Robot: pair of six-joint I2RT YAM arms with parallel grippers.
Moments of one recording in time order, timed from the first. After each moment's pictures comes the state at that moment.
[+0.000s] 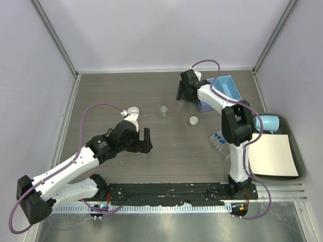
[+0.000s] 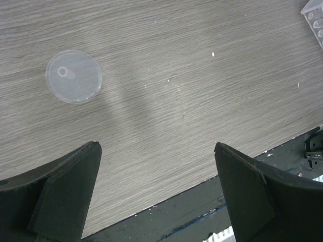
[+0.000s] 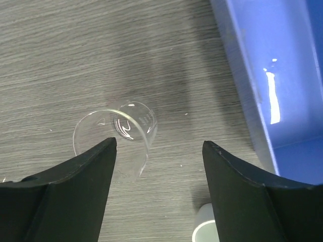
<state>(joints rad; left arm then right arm) -0.82 0.96 0.79 -0.62 -0.13 -0.60 0.42 2.07 1.68 -0.55 0.25 0.53</state>
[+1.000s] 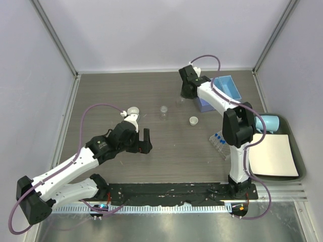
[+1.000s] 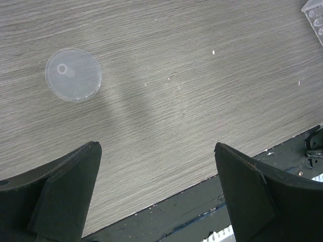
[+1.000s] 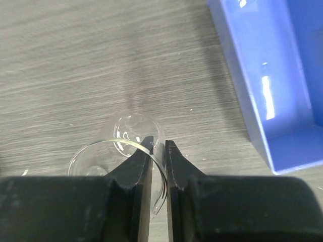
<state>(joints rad) -0.82 0.95 0.78 -0.62 -0.13 -0.60 0.44 2.08 1.76 -0.63 0.28 0.54</state>
